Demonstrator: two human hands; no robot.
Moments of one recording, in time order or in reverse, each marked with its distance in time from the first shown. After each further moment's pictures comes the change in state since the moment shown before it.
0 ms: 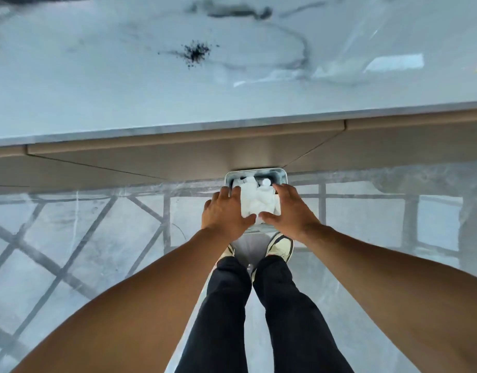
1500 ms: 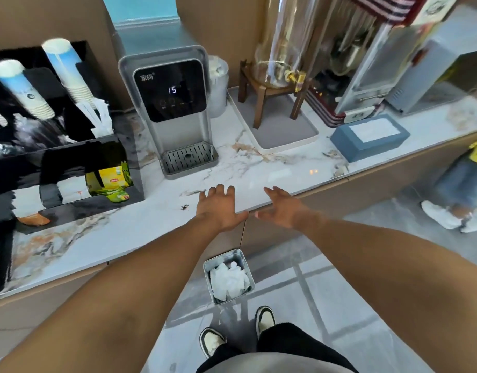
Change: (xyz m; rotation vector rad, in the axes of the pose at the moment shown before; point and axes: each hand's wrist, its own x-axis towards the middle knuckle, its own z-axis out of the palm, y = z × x) left_hand -0.128 0.158 -0.306 0.383 0.242 0.411; right_hand -0.220 -0.122 -0.273 -0.154 0.321 0.100
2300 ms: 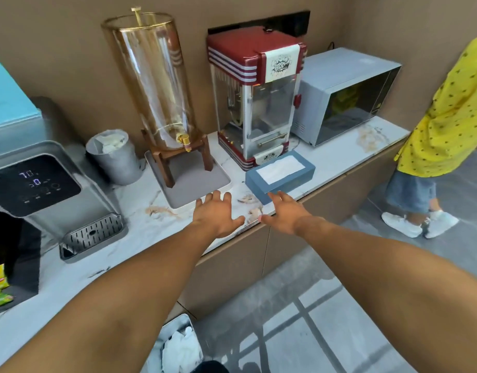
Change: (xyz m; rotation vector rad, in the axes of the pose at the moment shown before) left_hand 0.131 0.272 -0.080 0.146 0.109 0.116; right_hand -0.015 0.264 -0.157 0.118 0.240 0.120
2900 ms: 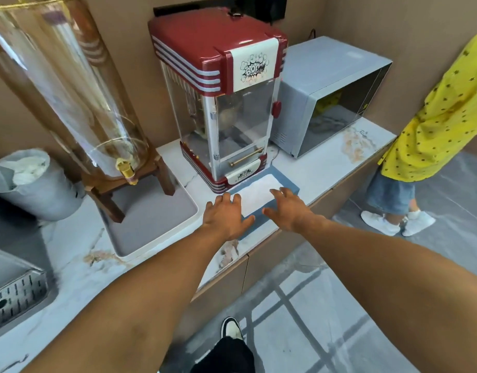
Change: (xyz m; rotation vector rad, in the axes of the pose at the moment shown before) left_hand 0.190 0.076 0.015 -0.064 -0.023 0.147; right_hand 0.161 0.088 -0.051 -0.062 0.053 0.108
